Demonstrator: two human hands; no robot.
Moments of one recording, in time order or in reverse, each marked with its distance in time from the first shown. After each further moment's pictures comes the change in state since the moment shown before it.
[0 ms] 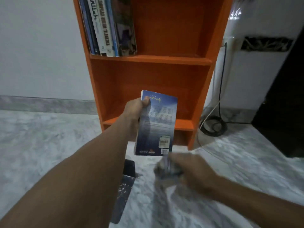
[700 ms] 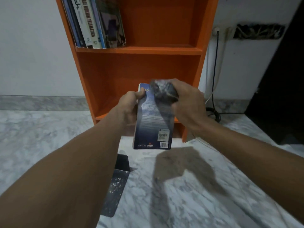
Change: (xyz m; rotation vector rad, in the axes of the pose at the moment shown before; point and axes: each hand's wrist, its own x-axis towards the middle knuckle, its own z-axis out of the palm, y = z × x) left_hand -0.003 0.004 0.022 -0.031 -0.084 -0.059; right_hand 0.089 0.019 -0.068 -0.013 0.638 0.123
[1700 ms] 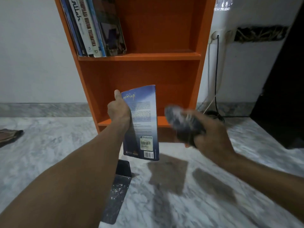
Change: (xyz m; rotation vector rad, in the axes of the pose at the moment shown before) left_hand 0.011 -0.005 -0.012 0.266 0.711 0.338; right_hand -0.074 0.036 -0.031 0.351 -0.102 0.091
